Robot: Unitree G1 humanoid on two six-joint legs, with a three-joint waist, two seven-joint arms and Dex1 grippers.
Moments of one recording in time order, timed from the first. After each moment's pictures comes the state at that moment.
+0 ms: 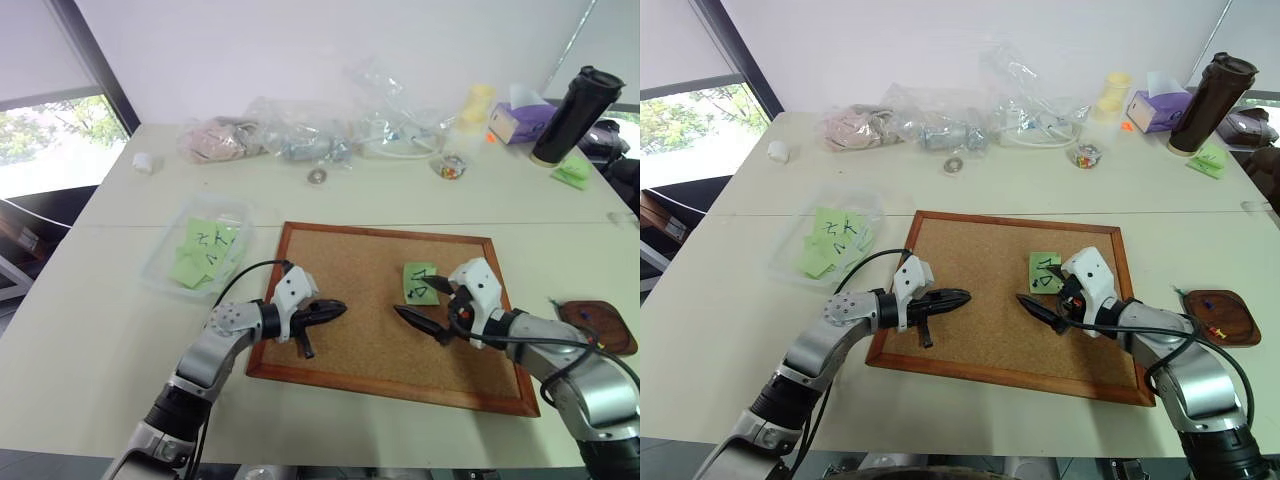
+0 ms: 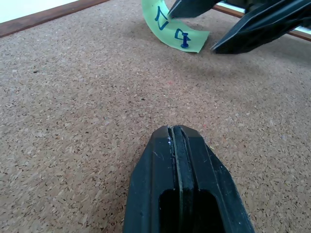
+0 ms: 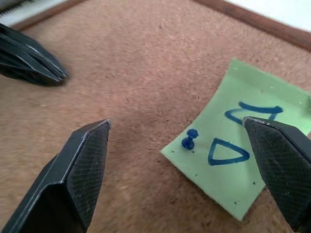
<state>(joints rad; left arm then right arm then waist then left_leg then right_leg) -0.26 0.31 -0.30 -0.03 -0.21 0.31 -0.87 -0.01 -0.66 -0.04 -0.31 0.42 0.53 0.68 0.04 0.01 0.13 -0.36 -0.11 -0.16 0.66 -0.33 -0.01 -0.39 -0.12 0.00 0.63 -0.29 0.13</state>
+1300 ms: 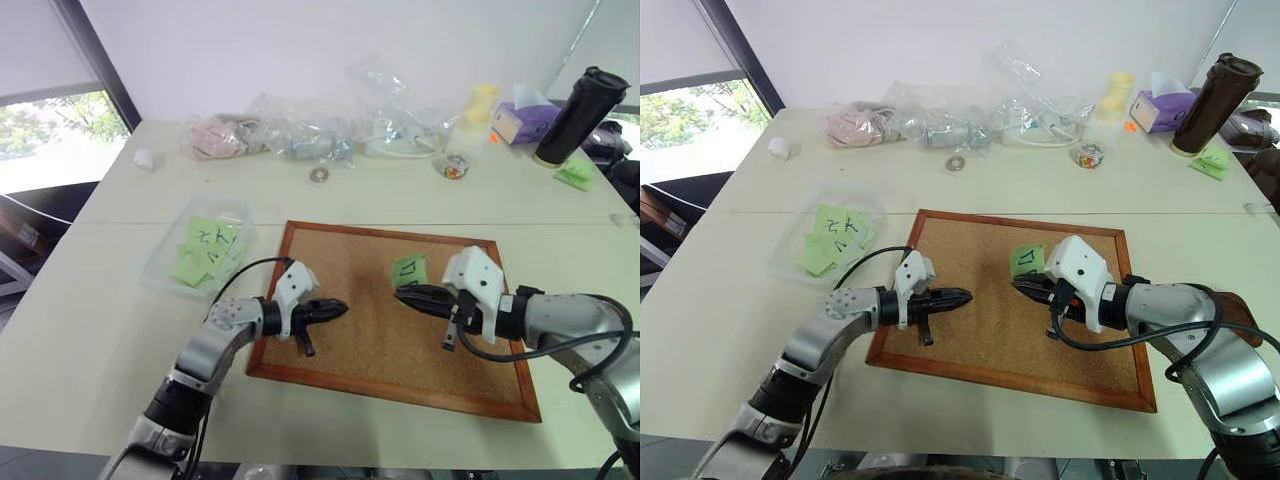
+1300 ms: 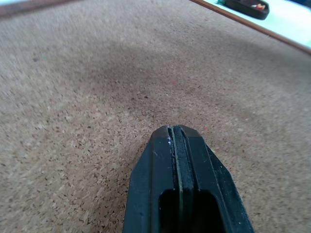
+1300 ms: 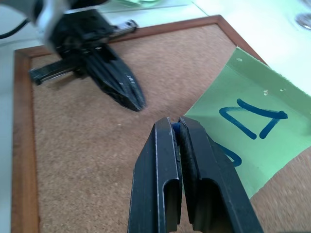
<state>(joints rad) -0.34 0.35 -0.29 -0.06 -0.30 0.52 -0.91 -0.09 -0.88 -0.07 -0.64 0.49 0.66 0.83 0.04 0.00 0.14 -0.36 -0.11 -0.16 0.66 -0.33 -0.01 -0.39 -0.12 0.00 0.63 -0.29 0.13</state>
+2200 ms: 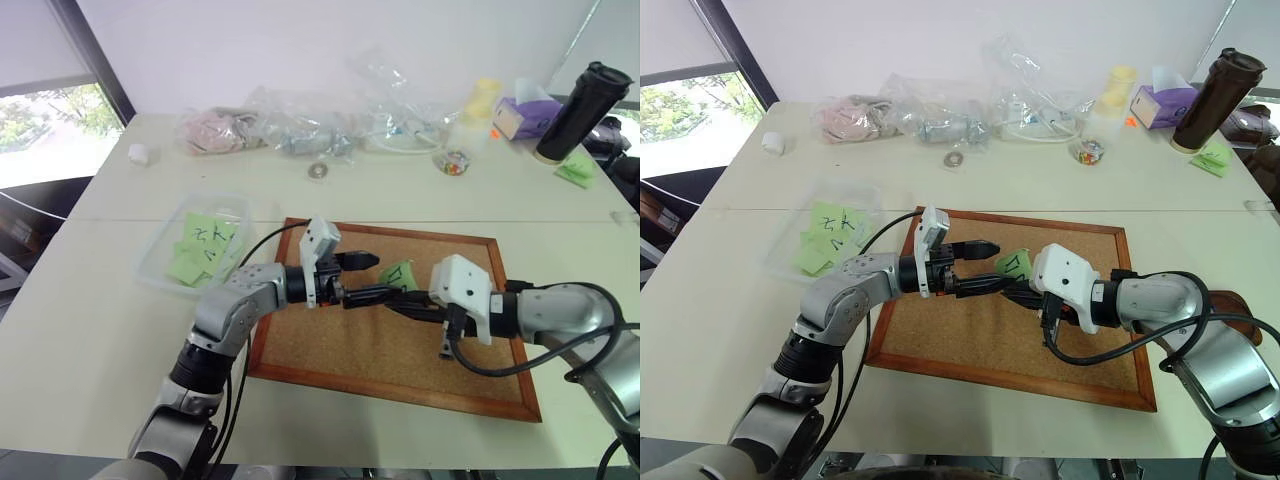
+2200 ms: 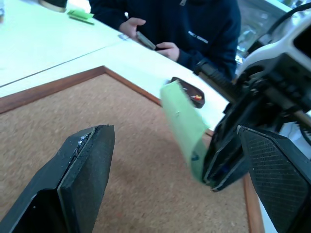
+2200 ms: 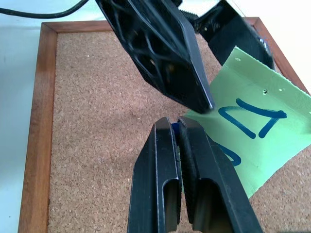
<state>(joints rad) -0.50 0.18 -0.22 -0.08 -0.53 0.68 -0.87 -0.14 -0.91 -0.01 -0.67 0.44 0.63 0.89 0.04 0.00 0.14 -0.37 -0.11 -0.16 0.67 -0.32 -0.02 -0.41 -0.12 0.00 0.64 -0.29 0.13</state>
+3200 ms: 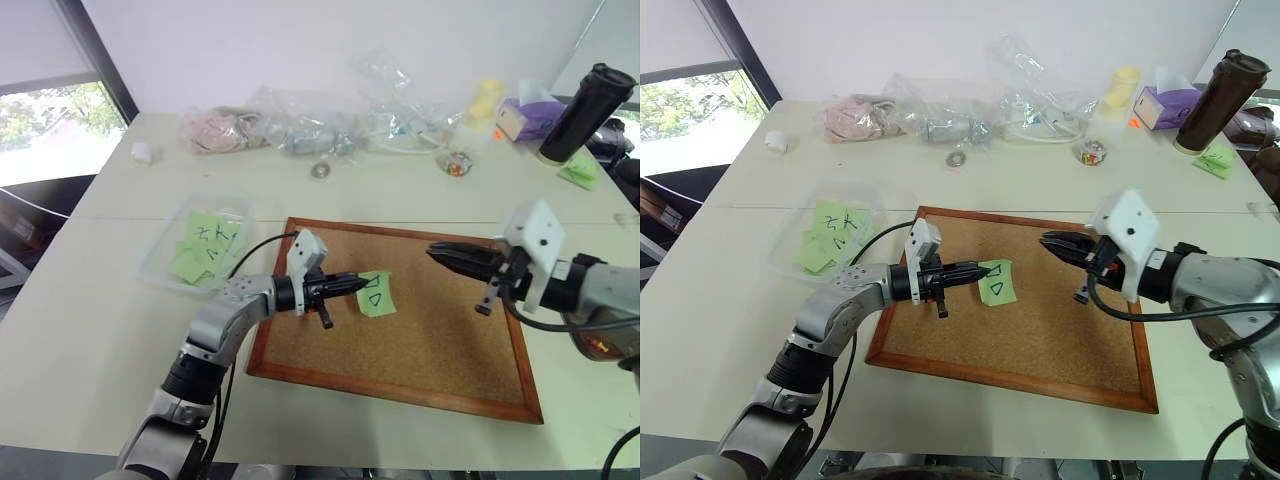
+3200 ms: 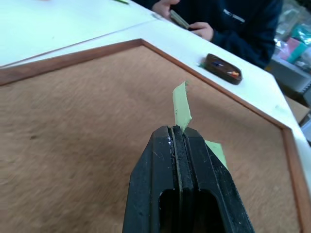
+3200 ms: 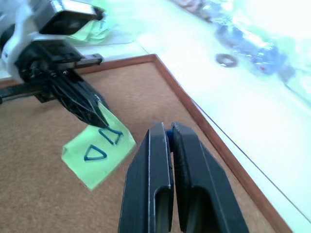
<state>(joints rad) -0.43 0.23 -0.22 -0.03 -0.43 0.56 -0.87 -0.07 -0.88 -0.43 -0.67 0.63 0.83 0.77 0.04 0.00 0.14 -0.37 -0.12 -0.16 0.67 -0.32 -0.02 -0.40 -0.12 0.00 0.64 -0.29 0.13</state>
